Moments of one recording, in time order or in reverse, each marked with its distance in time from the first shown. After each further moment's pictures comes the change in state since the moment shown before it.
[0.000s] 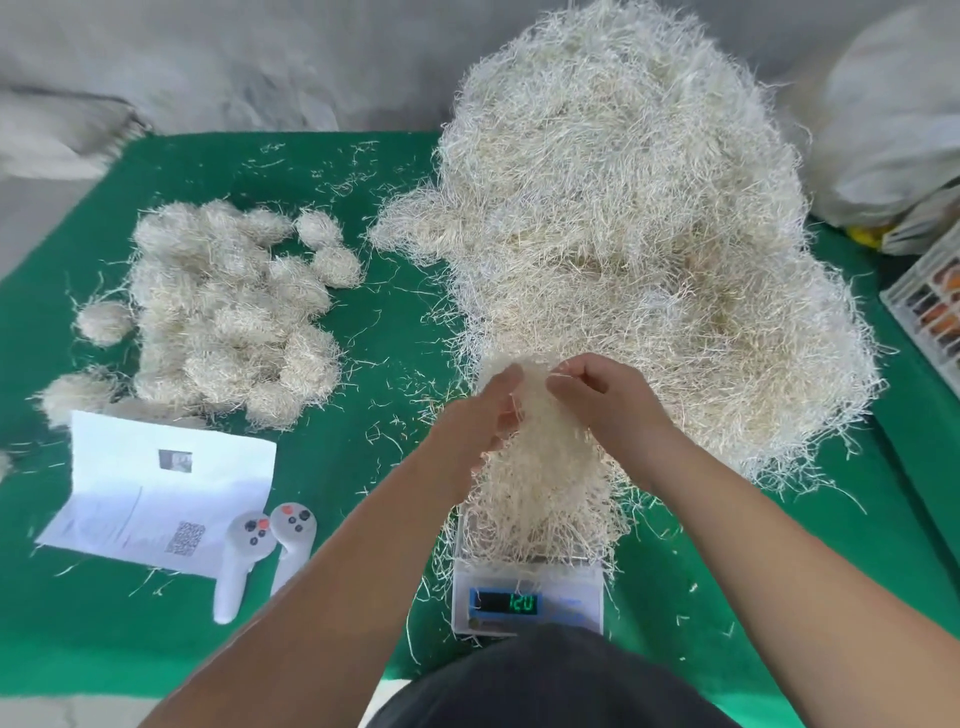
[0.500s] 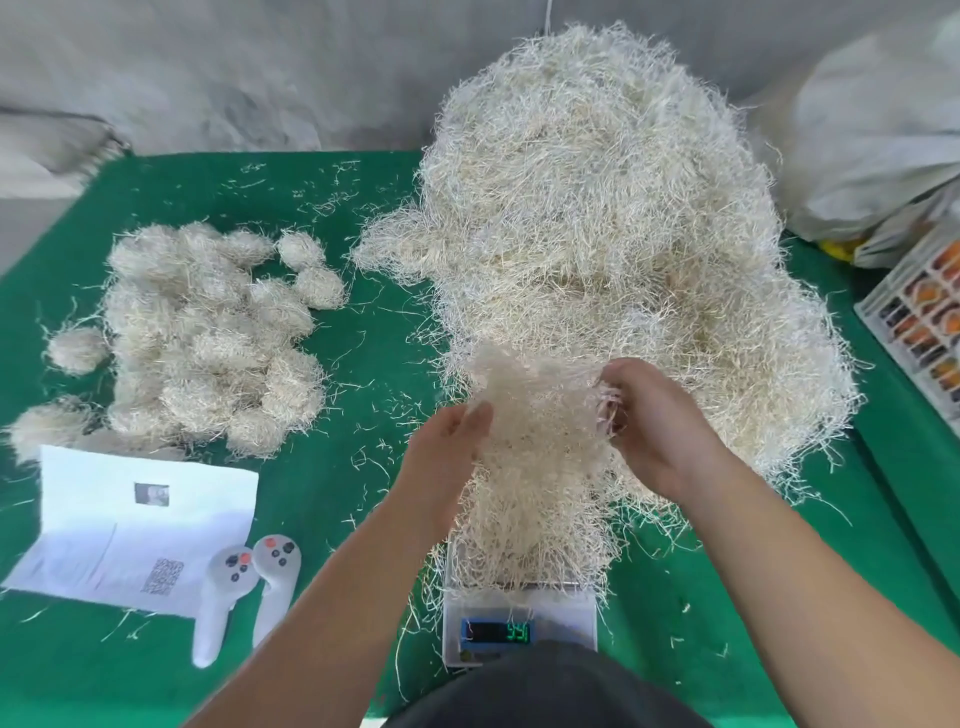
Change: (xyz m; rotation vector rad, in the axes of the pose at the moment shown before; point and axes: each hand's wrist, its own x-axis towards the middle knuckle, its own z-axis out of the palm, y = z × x) left_hand 0.000 -0.007 -0.007 -0.172 0.026 0.226; right_hand 0.012 0.000 -0.037 0.536 0.133 0.266
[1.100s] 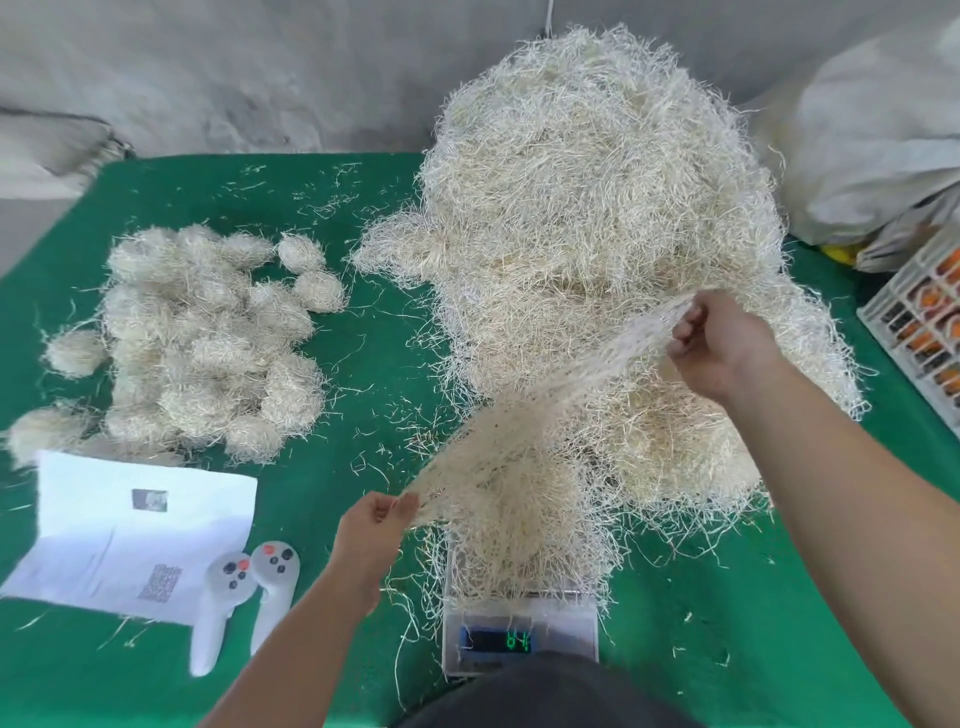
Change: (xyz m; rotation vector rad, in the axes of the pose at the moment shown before) left_hand 0.002 -0.083 -0.078 0.152 0.280 -0.141; right_hand 0.068 -0.070 -0.046 0.293 0.338 0.003
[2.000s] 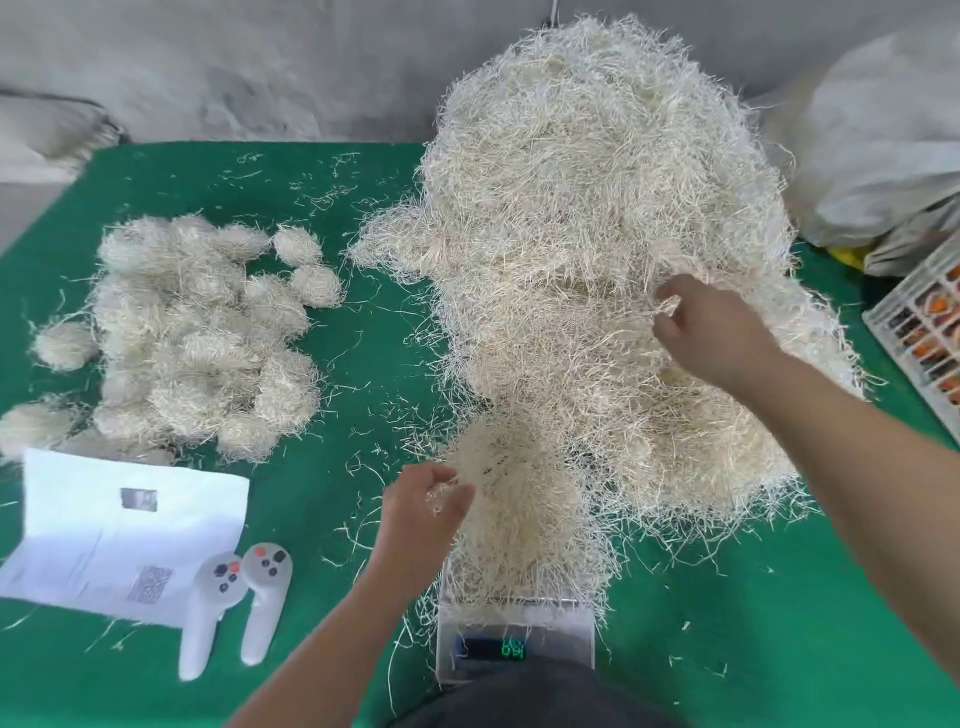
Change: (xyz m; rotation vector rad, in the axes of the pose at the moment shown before) left_hand -0.016 0.024 0.038 0.367 -0.081 0.419; right_hand 0.027 -0.003 -0.001 -1.571 -0.128 -0.823
